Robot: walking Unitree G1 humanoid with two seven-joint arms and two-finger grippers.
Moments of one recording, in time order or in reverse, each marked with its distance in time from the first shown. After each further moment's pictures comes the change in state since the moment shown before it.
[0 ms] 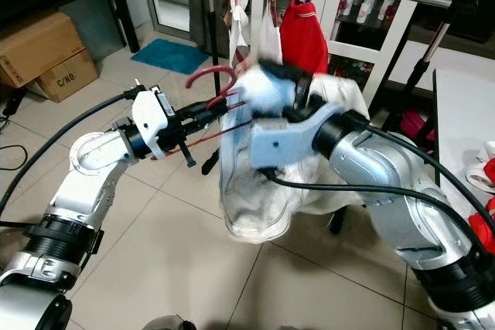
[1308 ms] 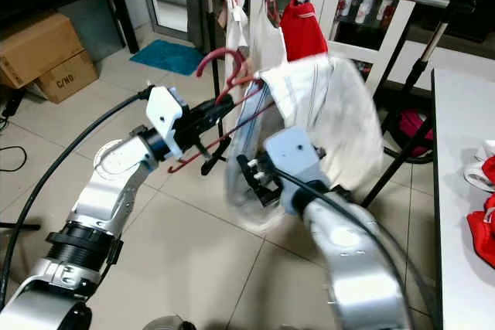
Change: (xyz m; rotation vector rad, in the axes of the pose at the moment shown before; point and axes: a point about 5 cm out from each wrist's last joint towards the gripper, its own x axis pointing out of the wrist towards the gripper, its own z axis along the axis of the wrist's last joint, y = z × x) left arm 0.023 -0.012 -0.002 -0.170 -0.012 0.155; right arm -0.016 0.079 0.024 1.187 0.423 -0.037
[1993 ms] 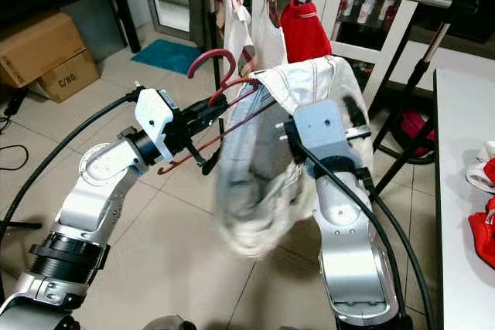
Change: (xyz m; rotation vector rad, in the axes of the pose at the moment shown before) left arm -0.016 0.001 0.007 0.041 0.026 0.001; right arm 0.009 -0.039 0.012 -0.127 -0.085 -0.484
